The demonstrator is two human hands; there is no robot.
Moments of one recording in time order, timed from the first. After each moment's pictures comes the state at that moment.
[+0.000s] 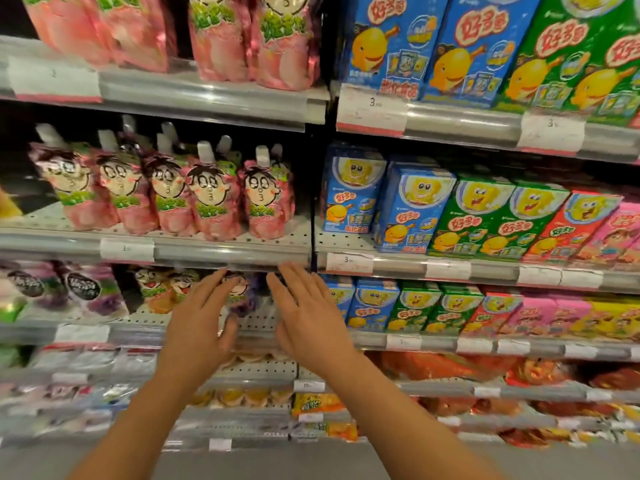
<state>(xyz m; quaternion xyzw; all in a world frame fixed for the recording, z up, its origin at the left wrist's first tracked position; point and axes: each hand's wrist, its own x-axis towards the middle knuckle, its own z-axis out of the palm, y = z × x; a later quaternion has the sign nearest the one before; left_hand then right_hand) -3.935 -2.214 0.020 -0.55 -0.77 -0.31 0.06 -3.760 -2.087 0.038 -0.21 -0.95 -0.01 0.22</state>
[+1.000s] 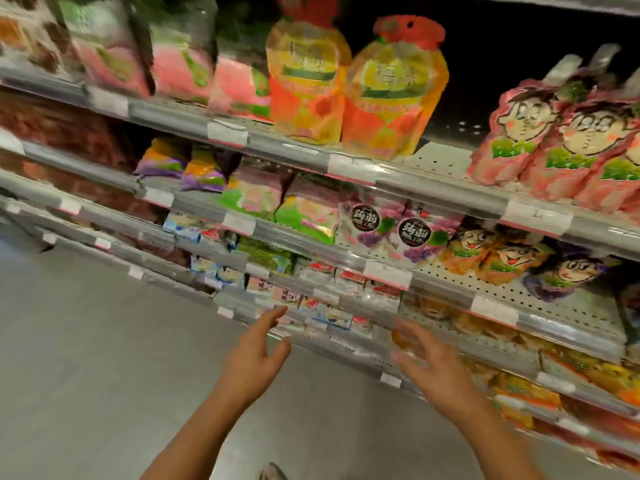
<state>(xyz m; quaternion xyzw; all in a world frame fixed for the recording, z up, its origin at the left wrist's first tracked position) -4.245 -2.608 -0.087 -0.30 -0.84 -0.40 -0.20 -4.033 -2.365 -0.057 -0.32 -0.83 0.45 0.02</state>
